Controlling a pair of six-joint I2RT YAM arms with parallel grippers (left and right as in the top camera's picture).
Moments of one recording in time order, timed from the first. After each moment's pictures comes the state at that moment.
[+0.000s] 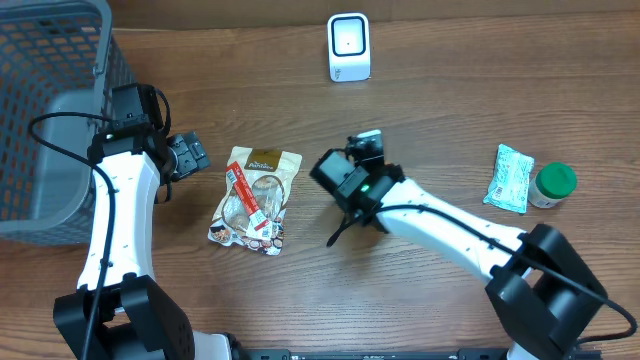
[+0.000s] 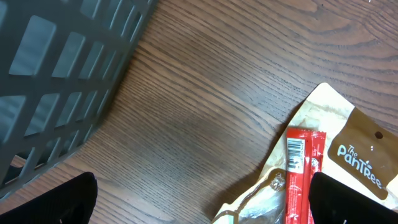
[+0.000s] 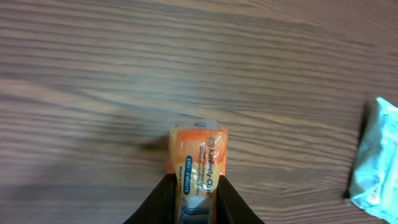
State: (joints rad) left arm 0.24 1.61 1.30 -0.93 -0.17 -0.28; right arm 0.82 1.86 1.31 -0.78 0.60 0.59
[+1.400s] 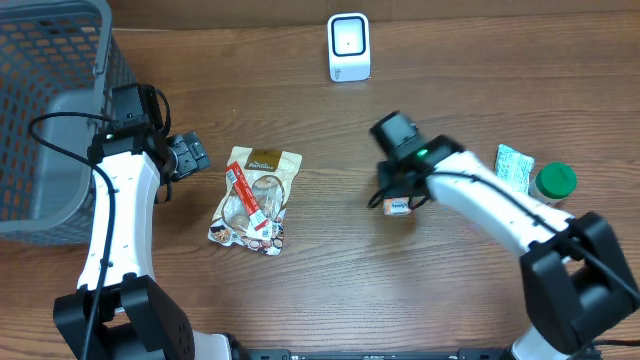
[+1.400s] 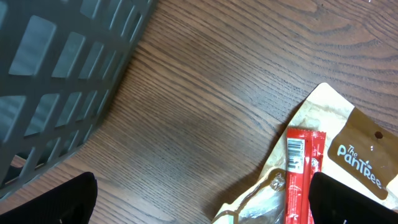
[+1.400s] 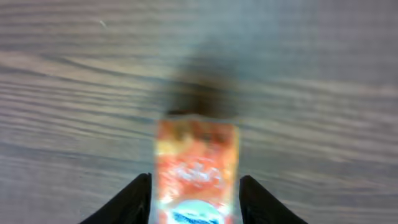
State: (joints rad) left arm 0.24 1.61 1.30 -0.93 -0.17 -0.28; right arm 0.52 1.81 1.25 -0.76 0.04 0.43
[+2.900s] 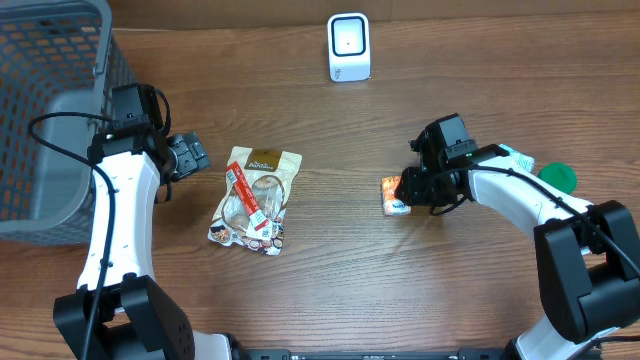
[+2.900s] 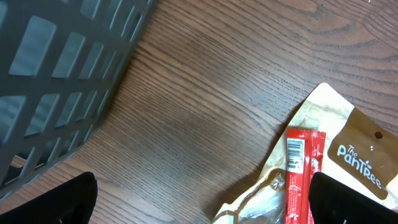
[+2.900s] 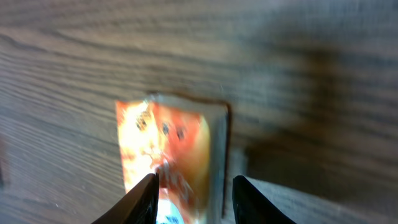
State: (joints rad) left arm 0.24 1.61 1.30 -0.93 -0.17 -0.28; right arm 0.34 1.81 1.04 -0.51 -0.35 0.32
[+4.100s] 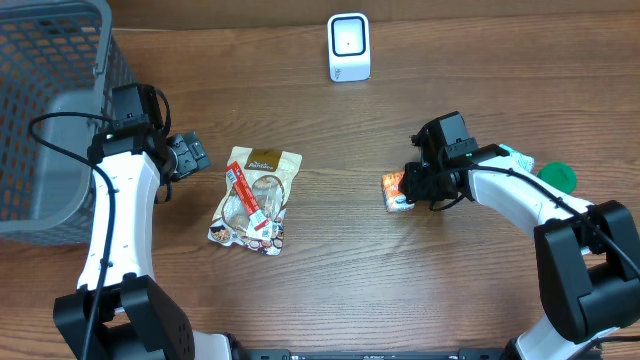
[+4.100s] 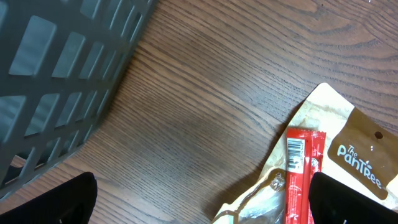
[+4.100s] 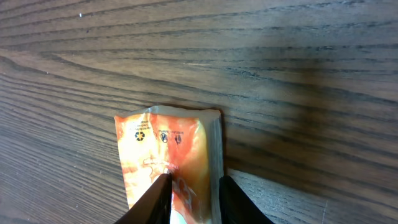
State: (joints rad) left arm 0.24 1.61 1.30 -0.93 -0.17 -0.28; right arm 0.34 1.81 1.04 -0.47 -0.30 0.33
